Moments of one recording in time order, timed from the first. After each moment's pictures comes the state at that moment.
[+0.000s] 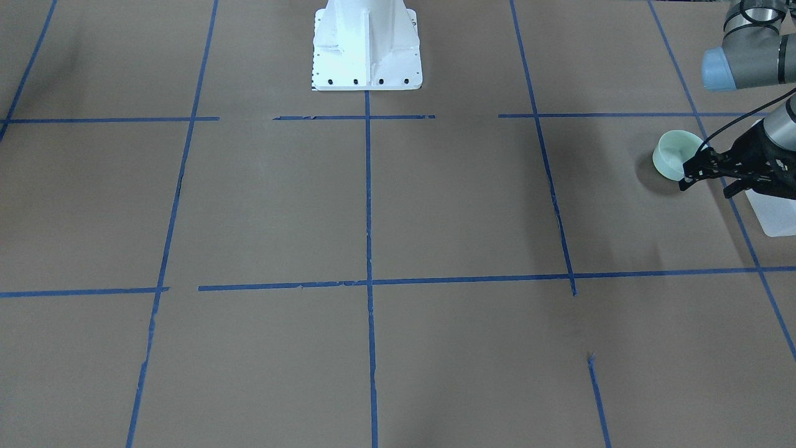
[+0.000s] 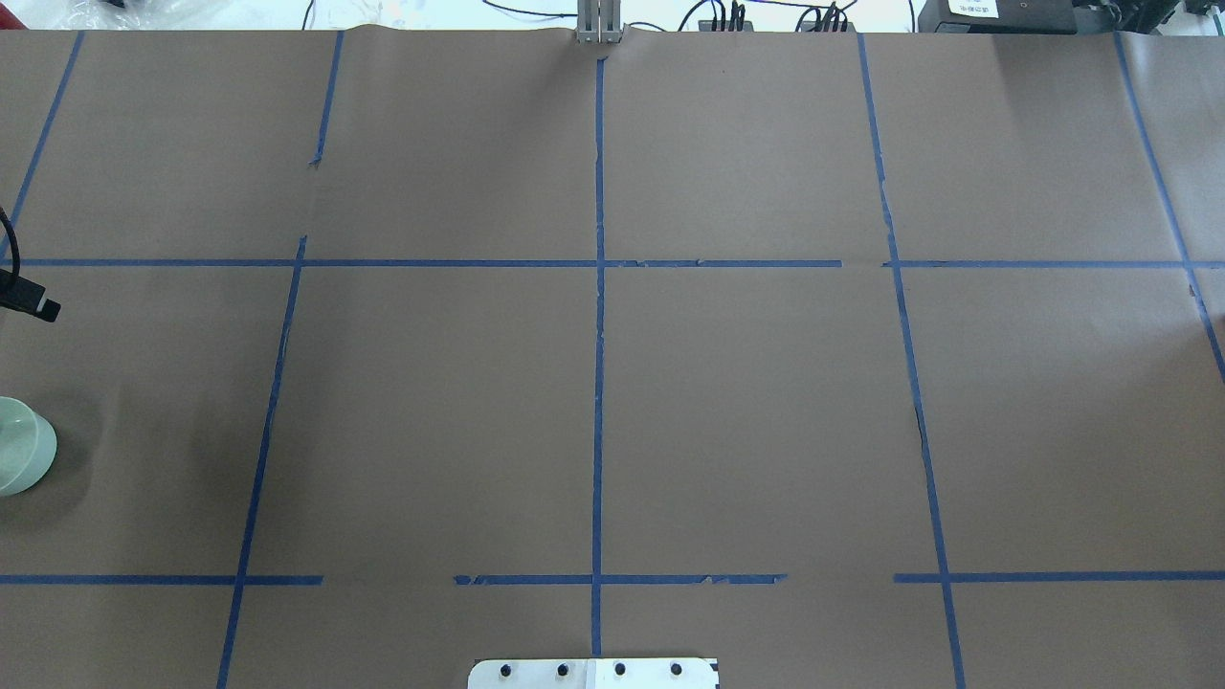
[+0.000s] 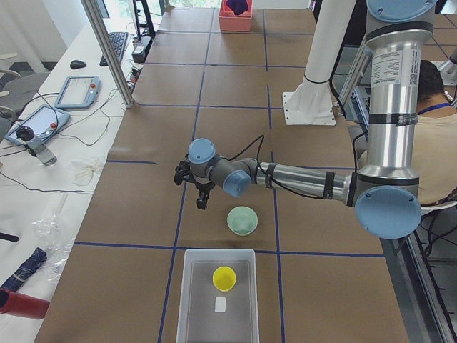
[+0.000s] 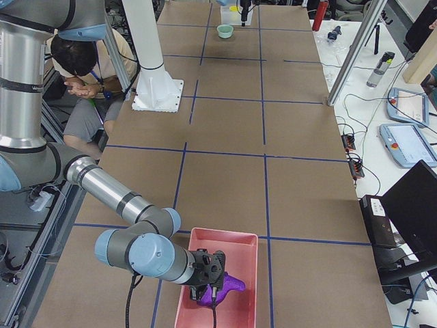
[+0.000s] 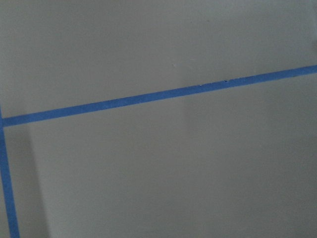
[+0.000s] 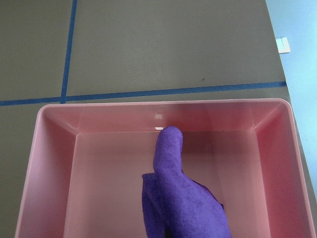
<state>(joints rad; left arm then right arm) -1.14 -1.49 -1.70 -2.00 -2.31 -0.48 1.98 -1.81 1.44 -1.11 2.44 -0.14</state>
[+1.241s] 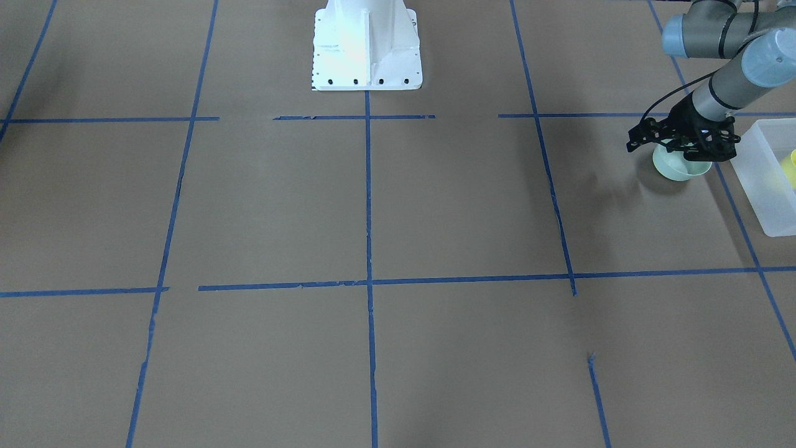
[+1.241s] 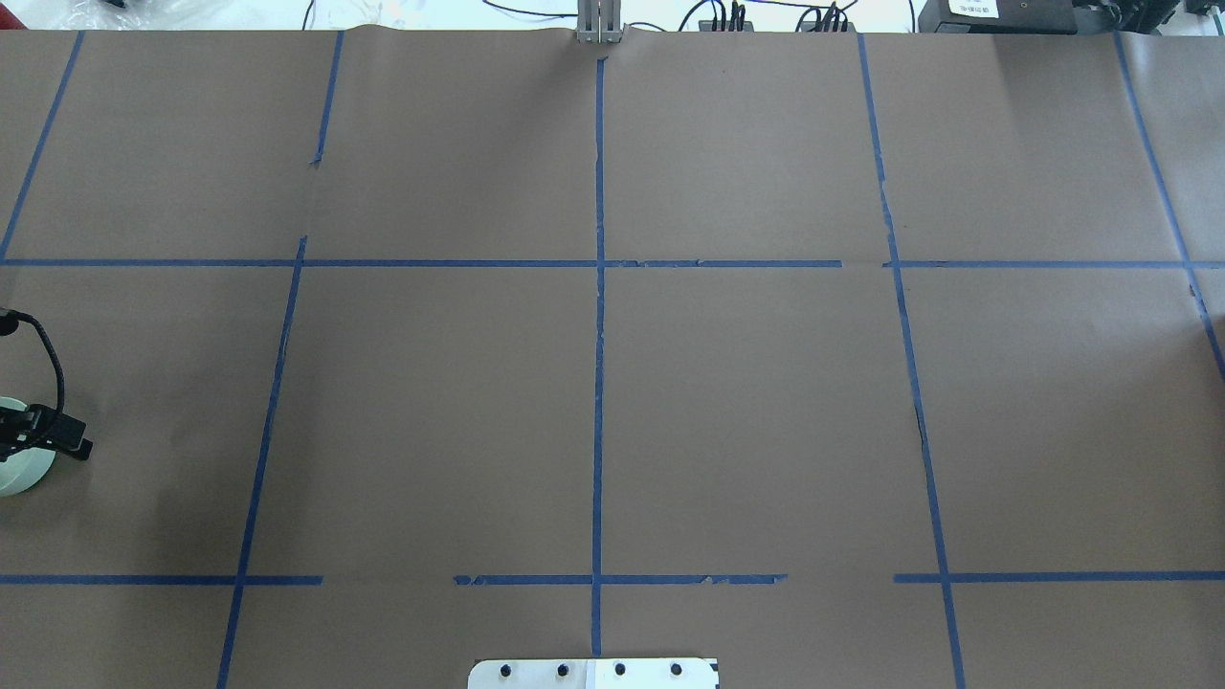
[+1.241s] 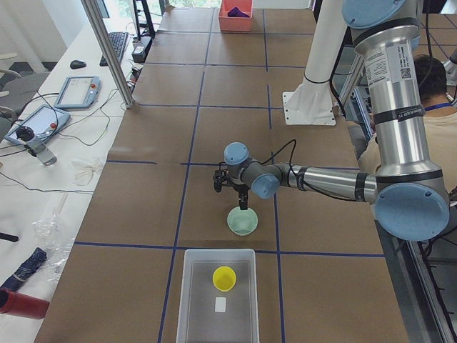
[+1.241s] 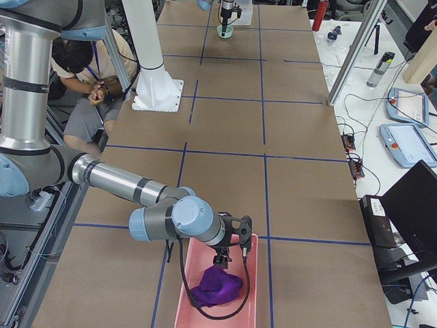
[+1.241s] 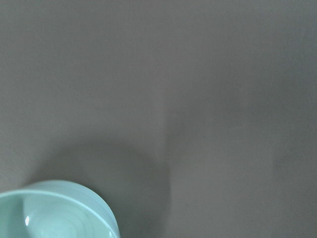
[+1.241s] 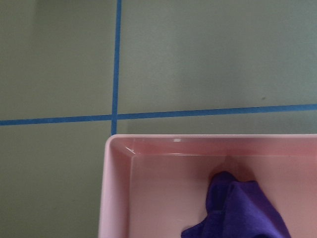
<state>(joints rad) -0.89 -1.32 -1.82 -2.08 -2.26 -0.83 1.74 -1.78 1.59 -1.11 2.46 0.16</state>
